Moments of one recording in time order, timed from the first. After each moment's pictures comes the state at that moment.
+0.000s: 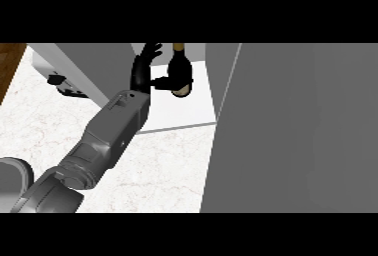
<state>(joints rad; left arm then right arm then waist) -1.15 0.07 -0.17 -0.08 0.40 0.46 -0.55 0.28 -0.54 0.65 -2.50 -0.01 -0.43 0.03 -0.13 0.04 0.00</state>
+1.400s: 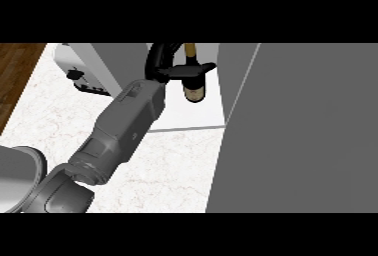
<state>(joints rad) -1.22 0.02 -0.06 -0.17 0.48 0.11 -0.62 0.37 -0.57 0.62 -2.51 -0.02 -0.43 -0.01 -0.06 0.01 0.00</state>
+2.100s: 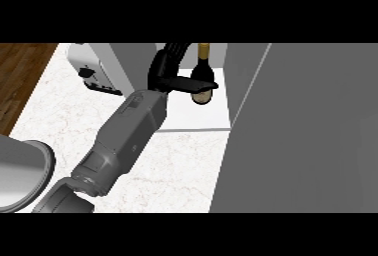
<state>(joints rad) -1.09 0.00 -0.12 -0.34 0.54 0.03 -0.57 0.42 -0.60 0.56 -2.51 -0.02 -0.44 -0.01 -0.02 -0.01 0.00</state>
